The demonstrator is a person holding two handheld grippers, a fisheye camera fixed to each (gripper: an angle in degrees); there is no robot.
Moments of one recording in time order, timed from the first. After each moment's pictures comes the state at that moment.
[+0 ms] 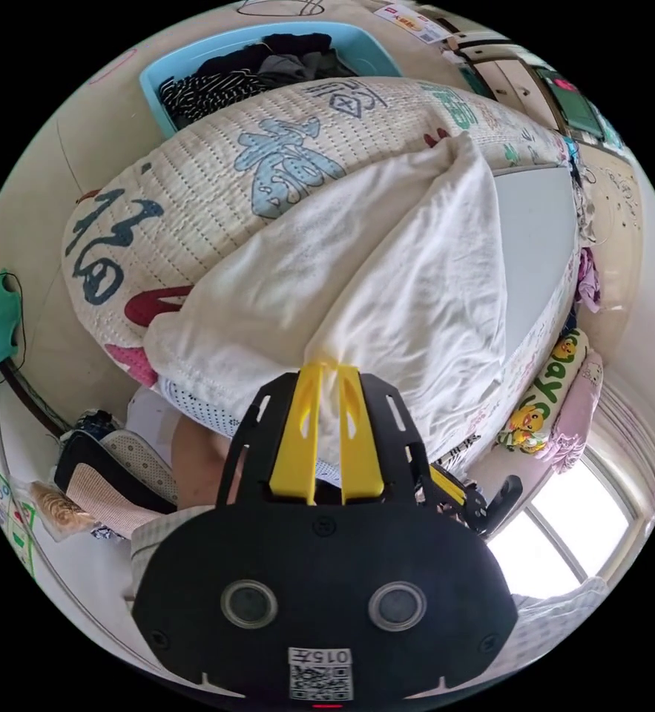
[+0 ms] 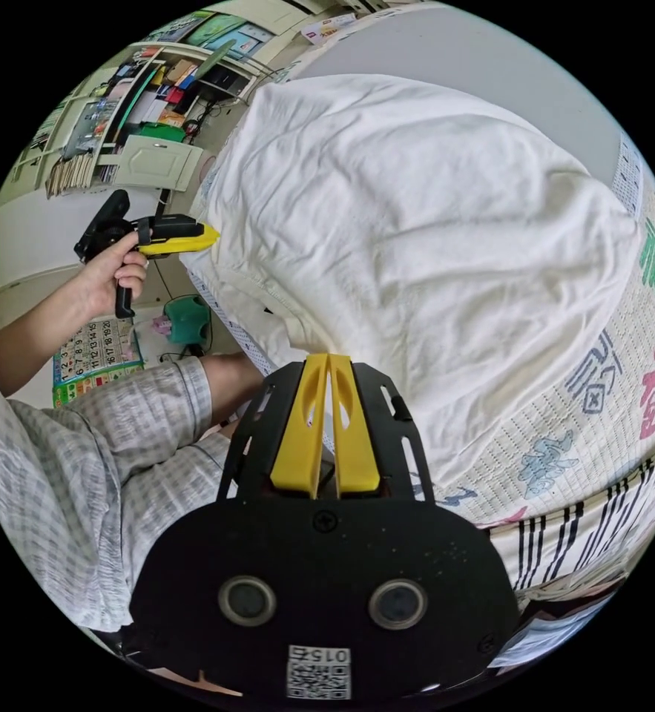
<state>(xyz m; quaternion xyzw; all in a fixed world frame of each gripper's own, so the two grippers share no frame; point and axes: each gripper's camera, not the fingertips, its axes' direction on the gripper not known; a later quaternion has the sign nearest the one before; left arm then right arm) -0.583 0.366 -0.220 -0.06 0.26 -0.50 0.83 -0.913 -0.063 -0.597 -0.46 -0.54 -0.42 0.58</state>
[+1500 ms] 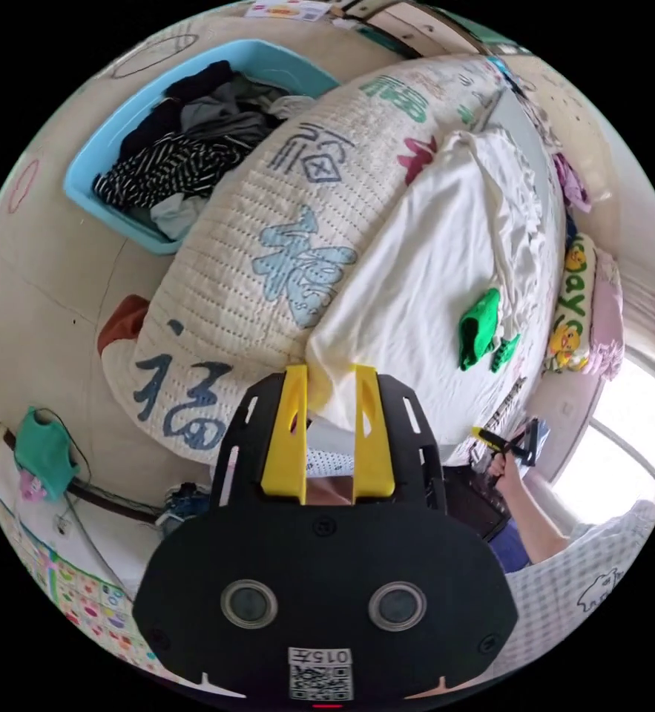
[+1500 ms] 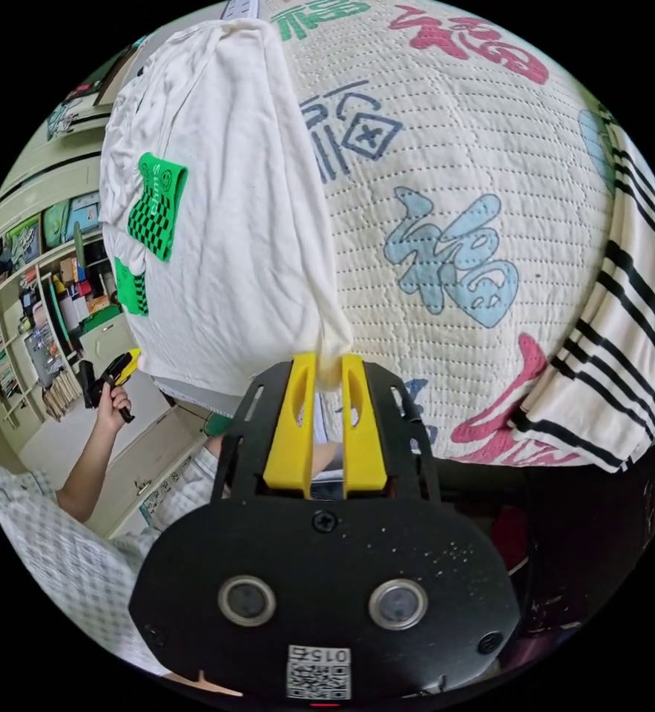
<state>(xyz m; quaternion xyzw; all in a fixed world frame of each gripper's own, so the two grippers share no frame) -0.563 0.361 -0.226 -0.07 0.23 -0.29 0.92 -0.637 0.159 -0.420 -0.63 -0.41 -0.10 0.65</state>
